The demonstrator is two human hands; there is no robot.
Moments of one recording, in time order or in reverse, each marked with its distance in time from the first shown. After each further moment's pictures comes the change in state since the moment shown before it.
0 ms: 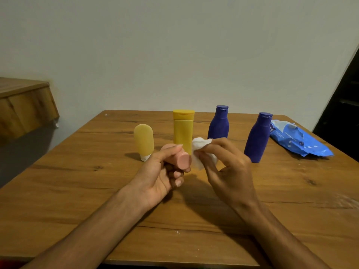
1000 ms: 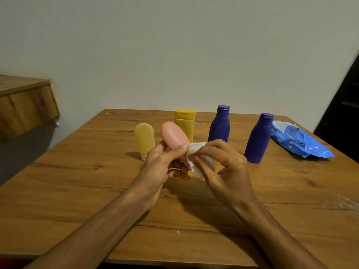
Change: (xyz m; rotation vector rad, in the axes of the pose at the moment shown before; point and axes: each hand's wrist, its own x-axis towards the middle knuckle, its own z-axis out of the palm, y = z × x) left_hand 0.000 -0.004 -0.002 0.320 0.021 0.296; right_hand 0.000 -0.002 0.002 0.114 -0.094 0.070
